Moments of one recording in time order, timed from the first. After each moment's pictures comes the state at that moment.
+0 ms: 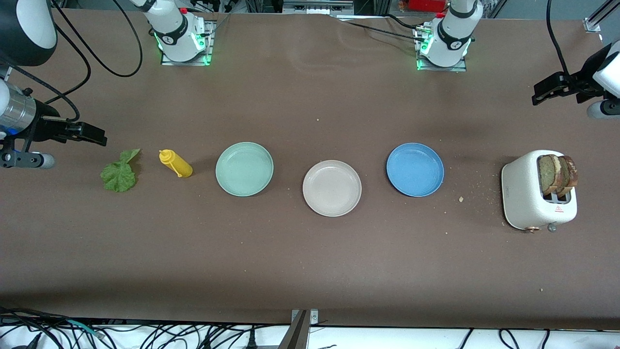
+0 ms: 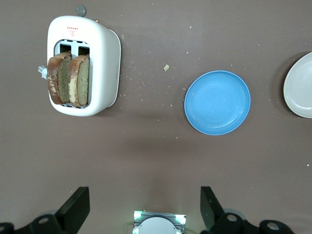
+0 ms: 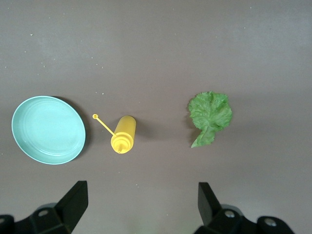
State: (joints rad) left arm 0.06 0.00 -0.06 -1.54 0.03 1.37 -0.05; right arm -0.01 0.19 0.04 -1.49 -0.02 1.55 0.10
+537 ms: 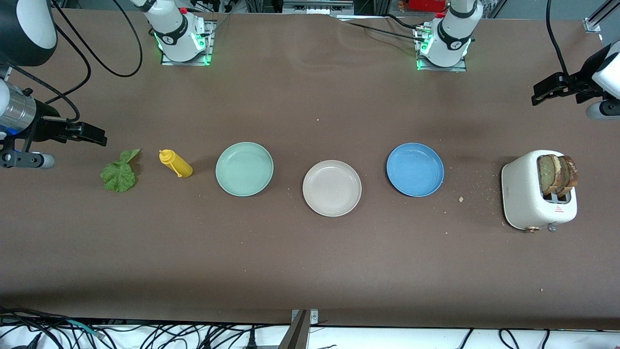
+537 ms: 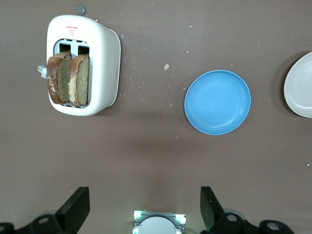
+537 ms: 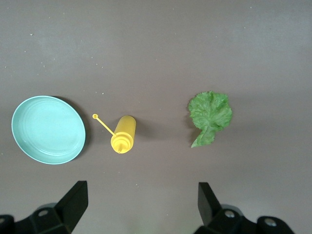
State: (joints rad) left arm 0.06 0.00 -0.06 -1.54 0.03 1.37 -0.05; right arm -0.01 0.19 0.04 -1.49 -0.02 1.55 0.10
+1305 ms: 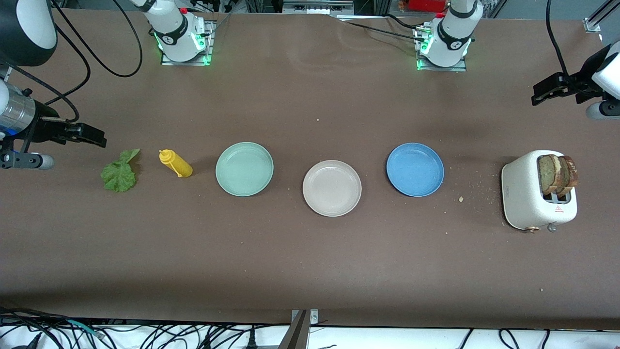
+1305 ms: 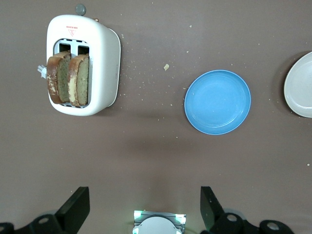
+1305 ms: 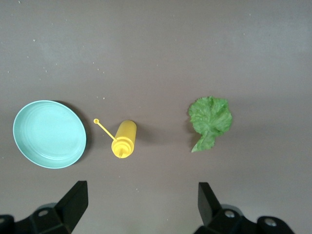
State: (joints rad) left arm 0.06 0.00 -0.06 -1.54 0.03 1.37 -0.05; right arm -0.01 0.19 0.04 -1.49 -0.02 1.57 0.09
